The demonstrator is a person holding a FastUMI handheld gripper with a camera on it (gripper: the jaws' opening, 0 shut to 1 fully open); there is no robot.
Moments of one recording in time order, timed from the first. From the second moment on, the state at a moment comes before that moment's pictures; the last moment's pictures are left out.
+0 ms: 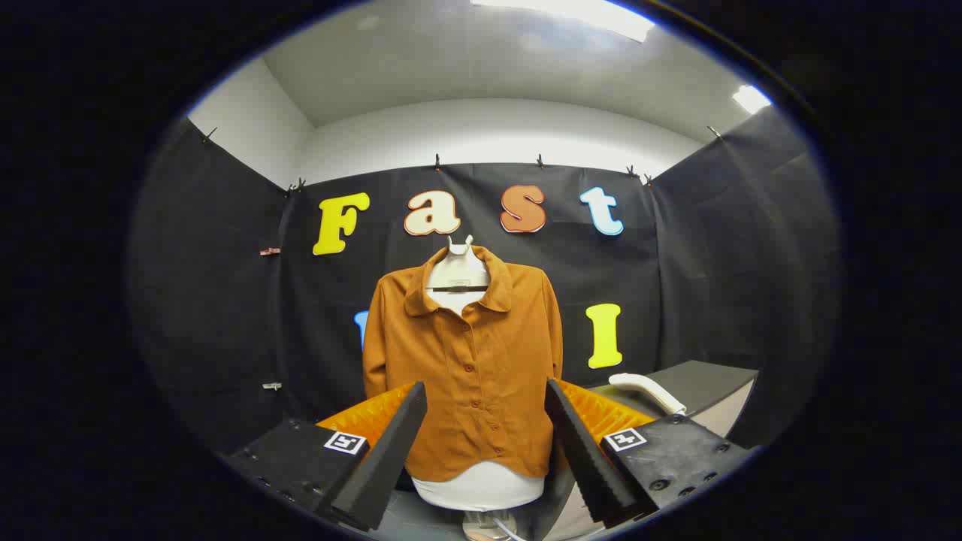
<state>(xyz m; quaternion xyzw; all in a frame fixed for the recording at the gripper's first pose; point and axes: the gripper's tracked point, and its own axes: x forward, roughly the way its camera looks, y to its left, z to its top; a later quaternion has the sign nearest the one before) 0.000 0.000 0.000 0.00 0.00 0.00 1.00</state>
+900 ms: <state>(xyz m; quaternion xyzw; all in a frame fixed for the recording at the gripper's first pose) -0.002 0.001 0.002 -0.02 0.01 0.00 1.00</state>
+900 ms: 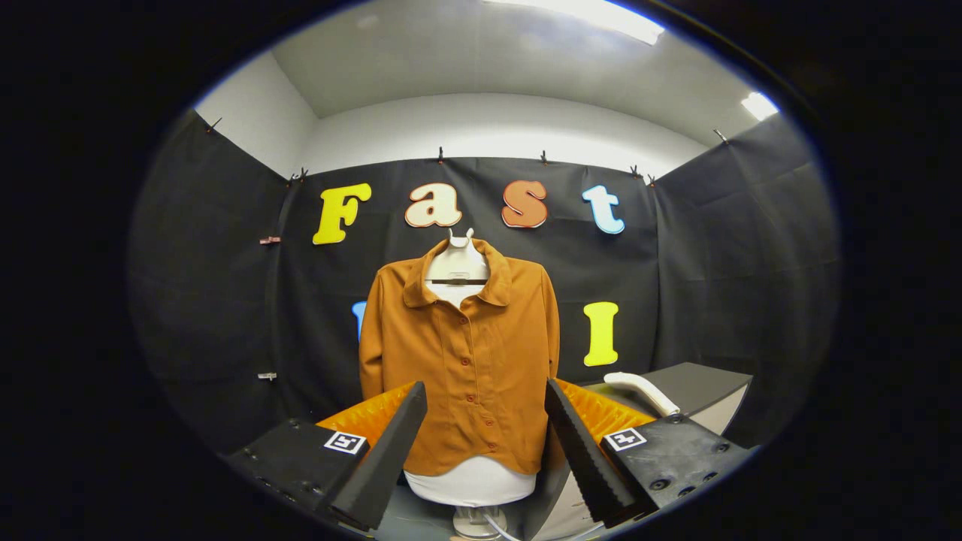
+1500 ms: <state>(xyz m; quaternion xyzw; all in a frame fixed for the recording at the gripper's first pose) -0.001 -0.001 -0.007 -0.01 0.01 -0.02 1.00</state>
